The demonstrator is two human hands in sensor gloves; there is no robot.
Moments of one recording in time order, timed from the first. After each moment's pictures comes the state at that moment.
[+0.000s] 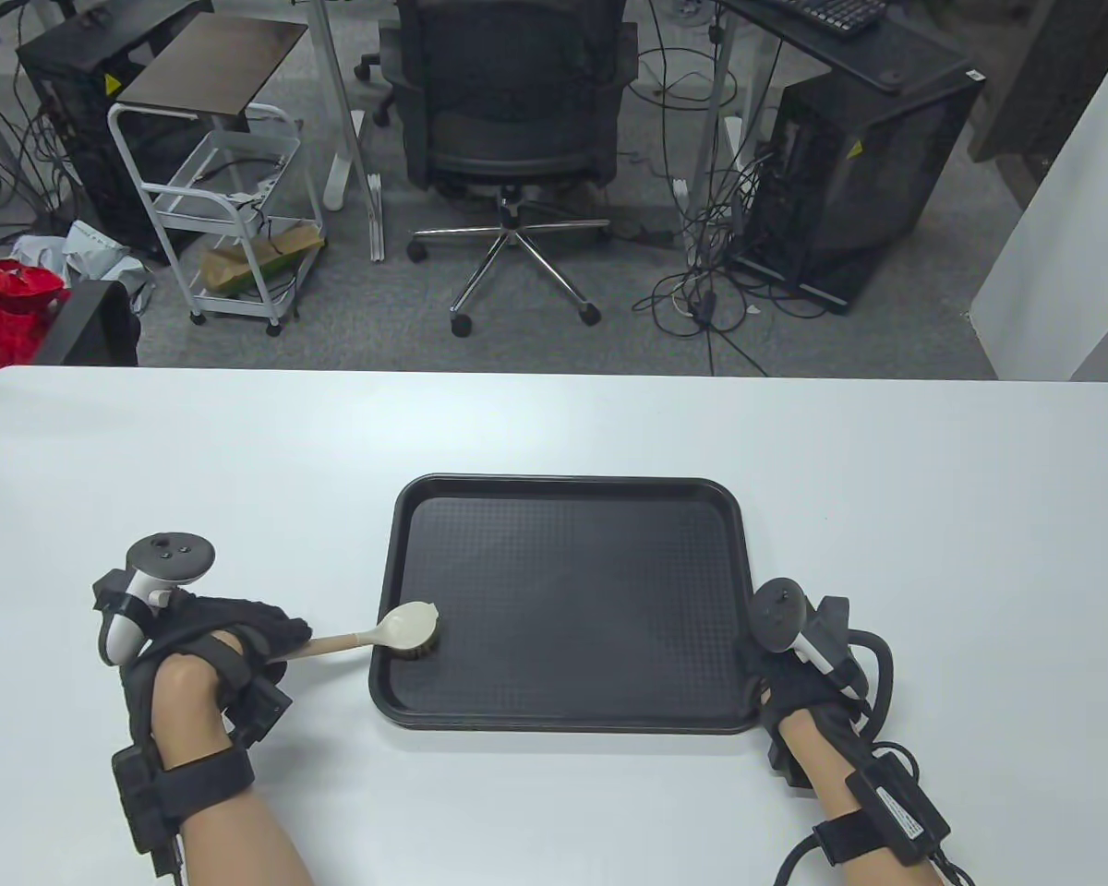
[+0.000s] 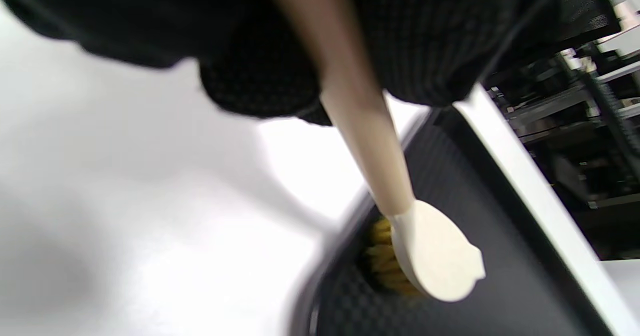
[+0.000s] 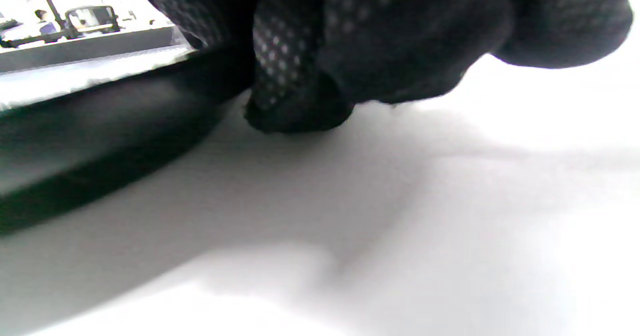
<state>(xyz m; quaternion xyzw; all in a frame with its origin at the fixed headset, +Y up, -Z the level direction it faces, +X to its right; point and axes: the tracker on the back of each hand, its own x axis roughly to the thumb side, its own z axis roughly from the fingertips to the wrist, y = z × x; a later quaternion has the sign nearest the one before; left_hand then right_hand) -0.349 -0.701 -0.331 -0.27 0.19 0.39 0.86 0.223 -0.765 -0.336 -0.07 0.10 0.99 0.07</state>
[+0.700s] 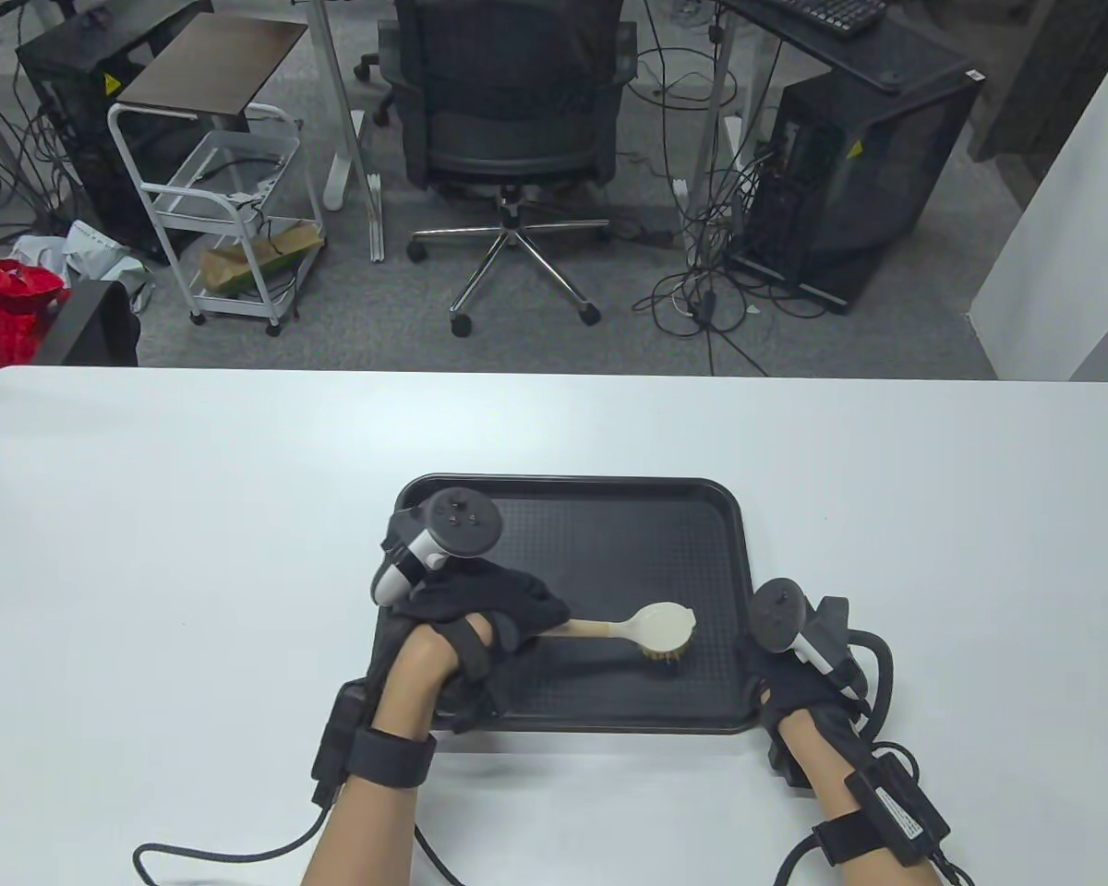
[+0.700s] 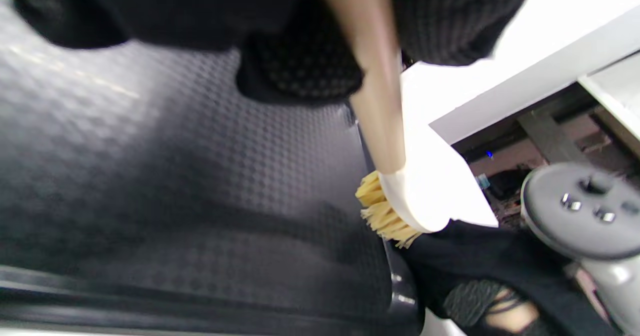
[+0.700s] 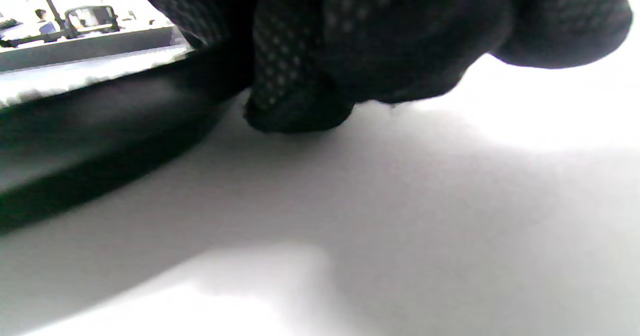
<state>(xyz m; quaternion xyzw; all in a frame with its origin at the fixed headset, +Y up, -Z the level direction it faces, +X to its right) -0.096 -0.689 -0.366 -0.29 -0.14 0.32 0.89 0.223 -0.766 -0.335 -0.07 0.10 0.99 0.07</state>
